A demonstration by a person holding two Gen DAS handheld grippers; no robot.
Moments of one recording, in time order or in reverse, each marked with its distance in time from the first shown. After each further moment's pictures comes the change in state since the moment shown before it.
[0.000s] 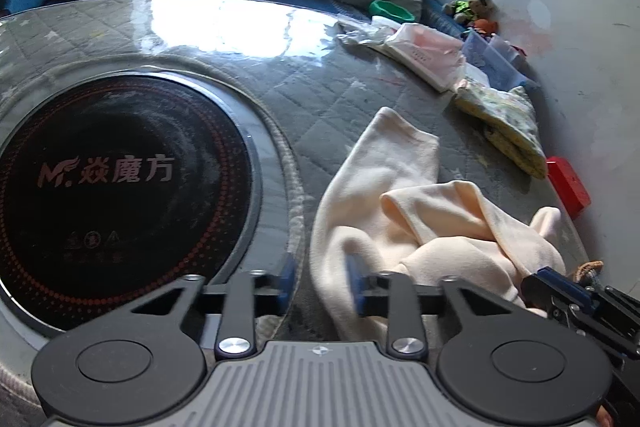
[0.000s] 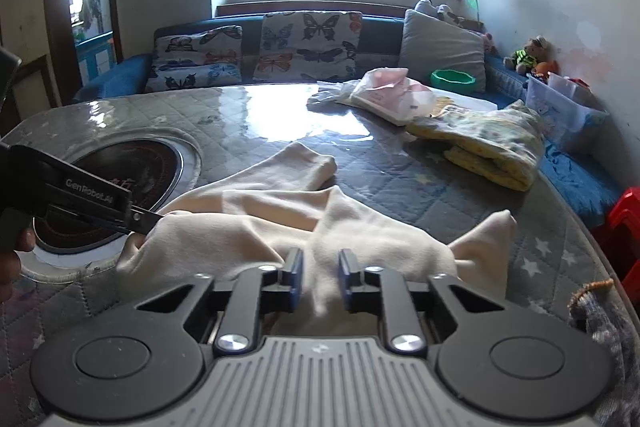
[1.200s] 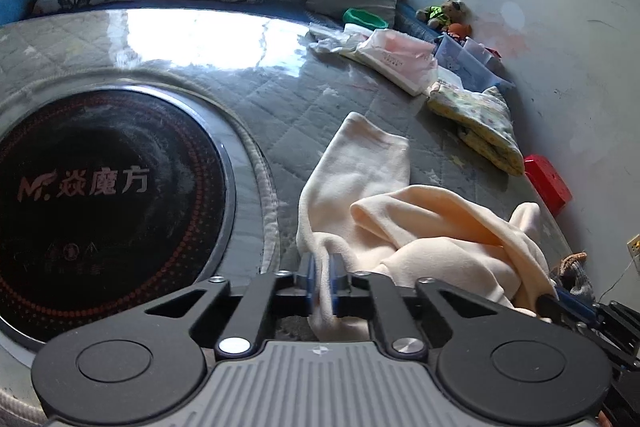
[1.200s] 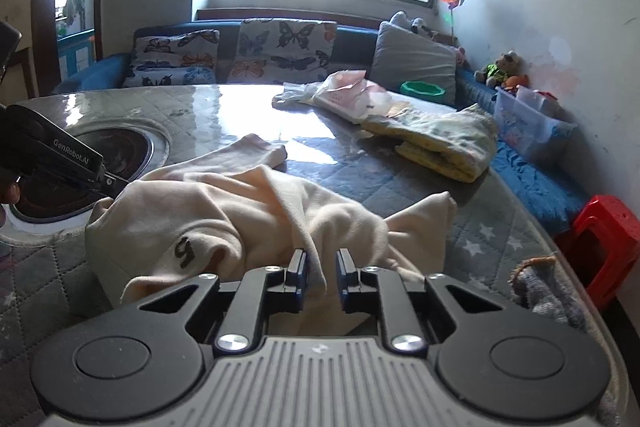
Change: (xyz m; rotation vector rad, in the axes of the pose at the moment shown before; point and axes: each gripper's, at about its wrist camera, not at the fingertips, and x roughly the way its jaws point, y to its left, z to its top) left arm -0.003 -0.007 -0.005 0.057 -0.055 -0.035; right arm -0.025 -0.020 -0.026 -0.039 -0.027 -0.079
